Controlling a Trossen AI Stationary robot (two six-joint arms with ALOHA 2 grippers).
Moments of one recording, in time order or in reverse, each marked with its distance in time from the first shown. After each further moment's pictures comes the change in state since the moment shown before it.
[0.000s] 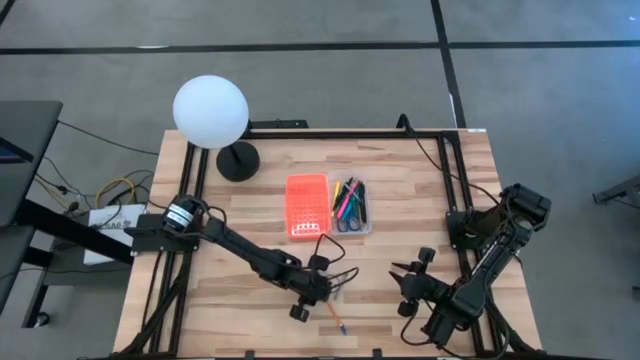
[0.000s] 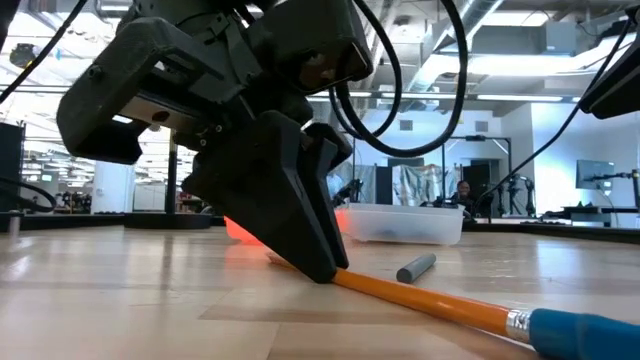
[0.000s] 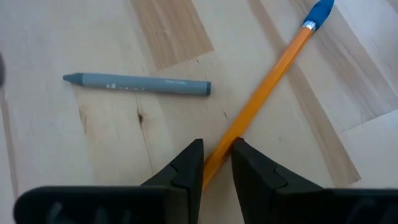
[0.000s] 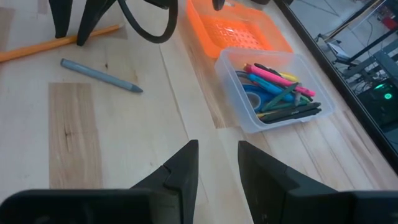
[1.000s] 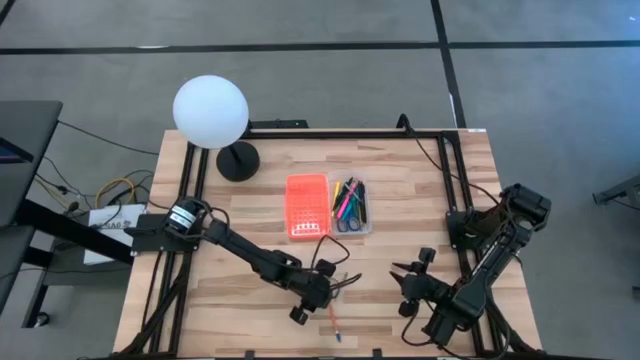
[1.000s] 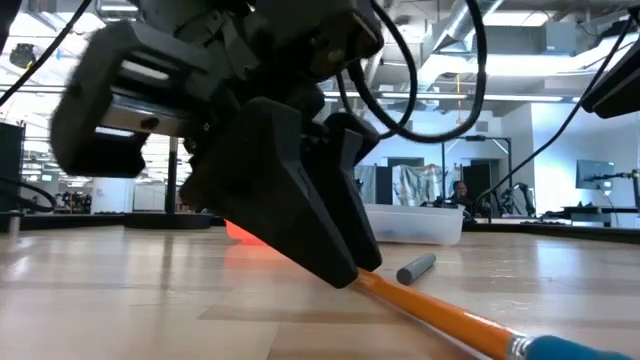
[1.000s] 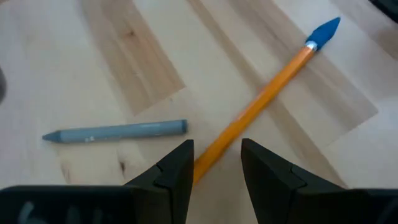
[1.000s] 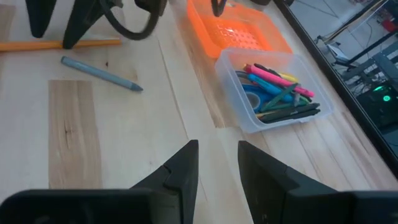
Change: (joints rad) left arm -0.006 0.000 -0.004 0.188 0.043 0.170; right arm 0.004 0.000 0.000 -0.009 0.001 0.000
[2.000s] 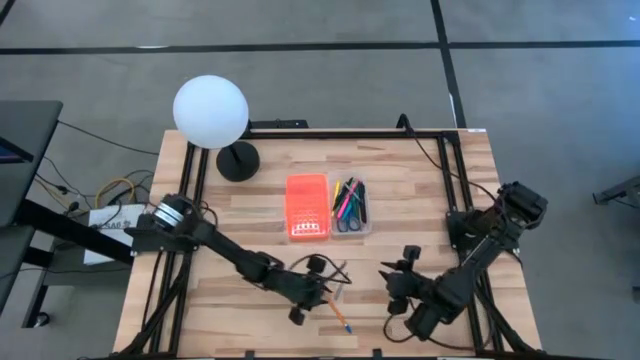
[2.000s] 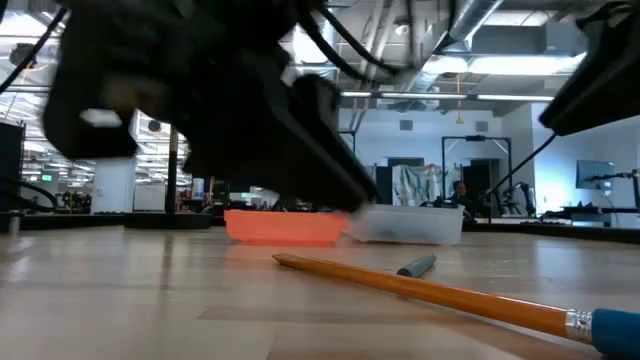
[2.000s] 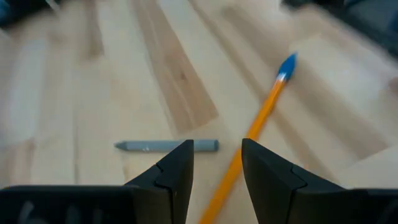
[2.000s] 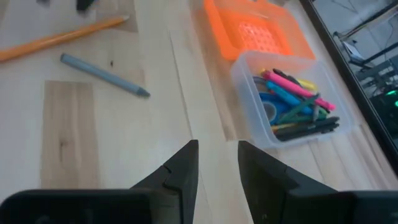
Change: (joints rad) left arm -0.068 -0.100 -0.201 0.327 -0.225 -0.016; right arm -0.123 0.000 0.000 0.194 -0.069 -0.297
